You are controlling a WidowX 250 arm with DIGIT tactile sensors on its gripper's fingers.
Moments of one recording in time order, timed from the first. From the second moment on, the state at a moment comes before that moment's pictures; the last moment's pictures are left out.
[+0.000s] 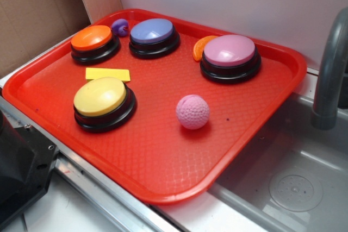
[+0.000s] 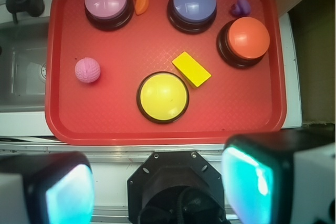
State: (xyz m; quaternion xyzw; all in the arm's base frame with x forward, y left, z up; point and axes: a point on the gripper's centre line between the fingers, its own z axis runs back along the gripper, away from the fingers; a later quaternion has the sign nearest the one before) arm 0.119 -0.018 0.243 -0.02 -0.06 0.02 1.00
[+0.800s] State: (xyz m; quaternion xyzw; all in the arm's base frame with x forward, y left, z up) arm 0.149 -0.059 0.190 -0.02 -0.09 0.08 0.99
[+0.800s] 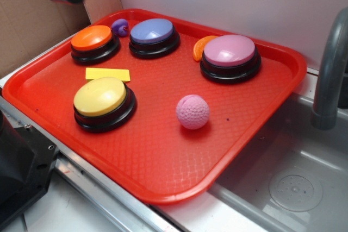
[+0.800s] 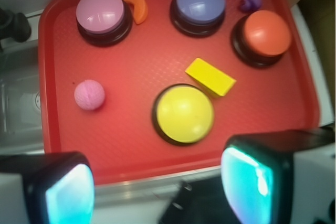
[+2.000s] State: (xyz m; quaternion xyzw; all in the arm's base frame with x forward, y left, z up) arm 0.223 -0.138 0.036 -0.01 -0.07 0.09 0.99
